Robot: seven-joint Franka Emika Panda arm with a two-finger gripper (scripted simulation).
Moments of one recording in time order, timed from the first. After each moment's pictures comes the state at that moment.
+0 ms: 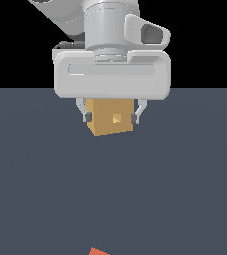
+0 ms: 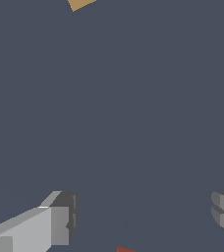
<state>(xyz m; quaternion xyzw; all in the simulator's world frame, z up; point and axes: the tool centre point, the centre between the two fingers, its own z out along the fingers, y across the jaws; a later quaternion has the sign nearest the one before) -0.005 -0.056 0.139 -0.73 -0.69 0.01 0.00</state>
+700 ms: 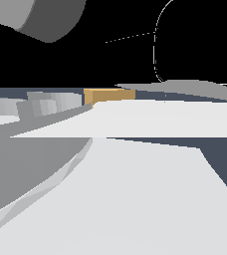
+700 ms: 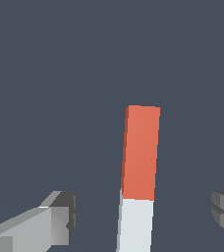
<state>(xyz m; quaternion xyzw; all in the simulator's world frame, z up) -0.037 -0.273 0.084 -0.79 -0.61 0.00 0.00</state>
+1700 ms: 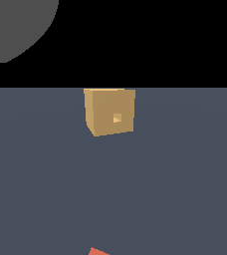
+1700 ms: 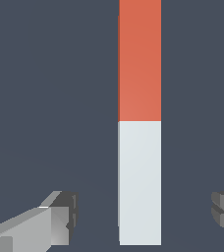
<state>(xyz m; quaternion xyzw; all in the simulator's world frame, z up) -0.054 -0.346 0.054 -0.81 -0.59 0.00 0.00</state>
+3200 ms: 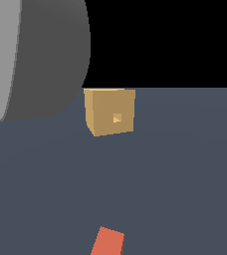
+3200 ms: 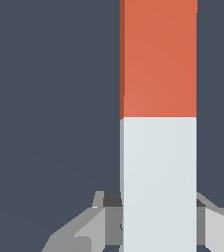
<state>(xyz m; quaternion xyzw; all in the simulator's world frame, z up) -0.041 -0.327 0.017 -0.80 -0.60 0.00 0.00</state>
